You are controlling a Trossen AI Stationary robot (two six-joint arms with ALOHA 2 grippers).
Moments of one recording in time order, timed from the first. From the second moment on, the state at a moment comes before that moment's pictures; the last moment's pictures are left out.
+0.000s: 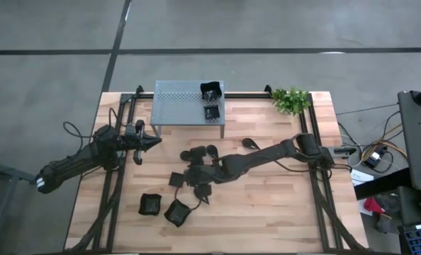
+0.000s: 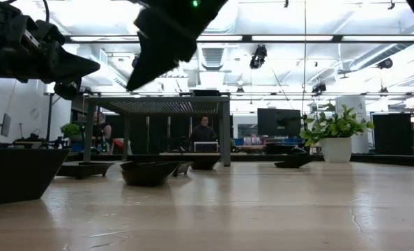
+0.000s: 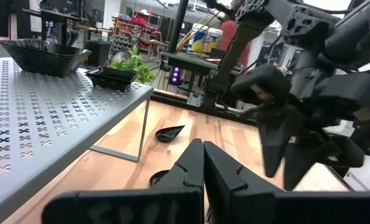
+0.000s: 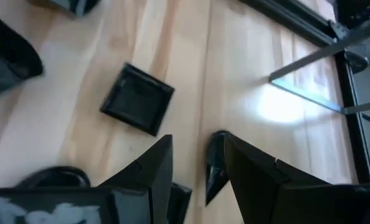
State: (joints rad) left arm 0.45 0.04 0.04 -0.04 0.35 -0.22; right arm 0.23 2.17 1.81 -0.49 0.39 -0.18
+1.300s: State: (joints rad) left arm 0.45 0.04 0.04 -0.04 0.35 -0.22; right arm 0.23 2.17 1.81 -0.49 0.39 -0.13
